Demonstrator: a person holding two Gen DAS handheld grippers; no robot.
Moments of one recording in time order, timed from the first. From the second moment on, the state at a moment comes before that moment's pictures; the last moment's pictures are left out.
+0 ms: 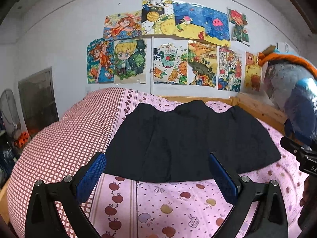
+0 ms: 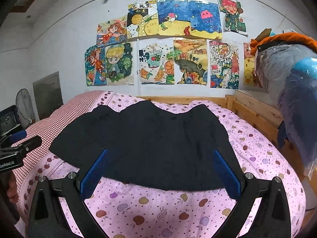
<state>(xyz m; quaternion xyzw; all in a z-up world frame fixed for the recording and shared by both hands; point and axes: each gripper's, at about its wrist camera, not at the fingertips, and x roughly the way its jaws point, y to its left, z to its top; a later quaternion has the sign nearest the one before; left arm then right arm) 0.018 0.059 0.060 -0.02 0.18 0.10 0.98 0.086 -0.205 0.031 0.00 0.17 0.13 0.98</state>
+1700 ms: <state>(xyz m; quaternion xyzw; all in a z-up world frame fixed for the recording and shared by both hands) 0.019 0.038 0.041 0.02 0.20 0.08 0.98 0.068 -0.191 0.008 -0.04 0.16 0.14 0.98</state>
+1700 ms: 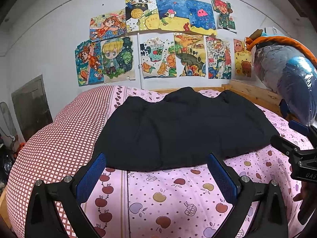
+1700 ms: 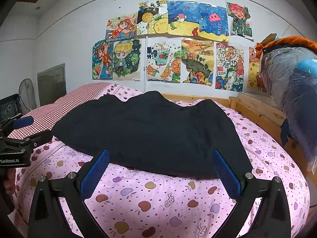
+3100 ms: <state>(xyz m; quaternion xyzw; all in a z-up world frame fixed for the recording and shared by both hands) 0.018 0.037 0.040 0.03 0.20 0.08 0.98 0.070 -0.190 0.000 -0.04 0.17 0.14 0.97</state>
